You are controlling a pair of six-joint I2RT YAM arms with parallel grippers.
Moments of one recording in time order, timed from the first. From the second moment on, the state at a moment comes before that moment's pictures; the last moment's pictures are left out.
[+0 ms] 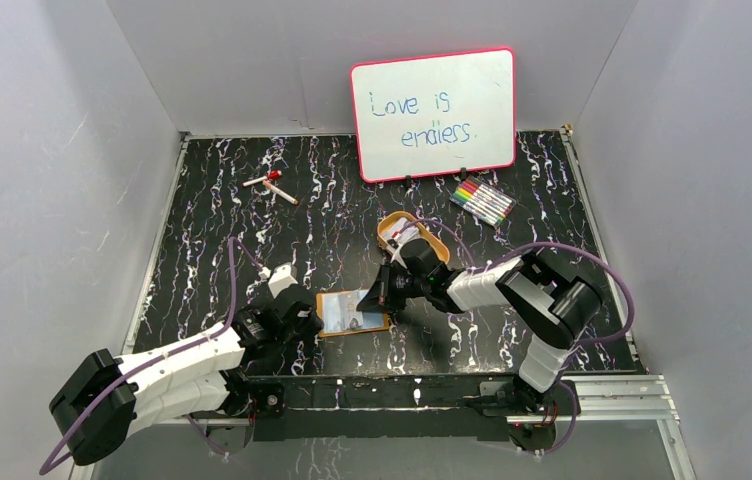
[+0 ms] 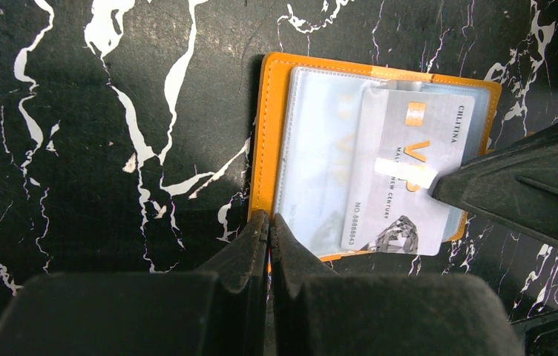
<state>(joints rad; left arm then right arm) -0.86 0.95 0.32 -0.28 -0.30 -1.06 0.83 1.72 0.65 0.44 -0.49 1.03</state>
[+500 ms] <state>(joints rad) -0.86 0.95 0.32 -0.28 -0.30 -1.06 0.84 1.77 0.67 0.45 -0.49 1.04</state>
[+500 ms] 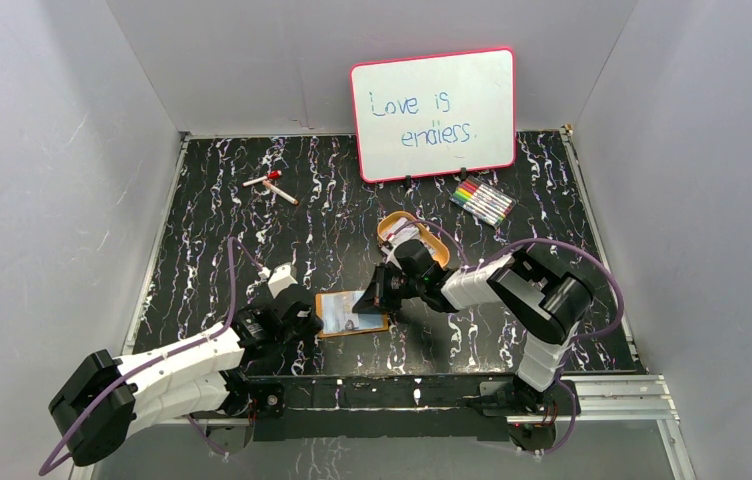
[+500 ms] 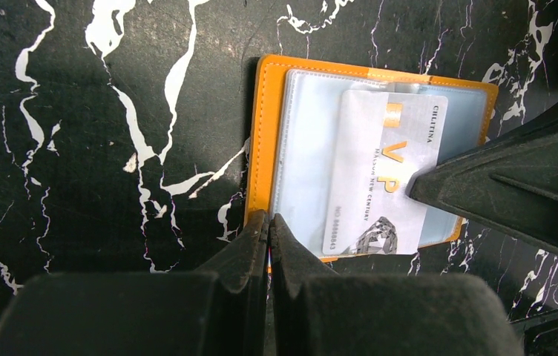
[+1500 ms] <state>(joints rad) -0.86 0.94 0.32 -0.28 -0.30 -1.06 0.90 1.78 0.80 0.23 -0.47 0.93</state>
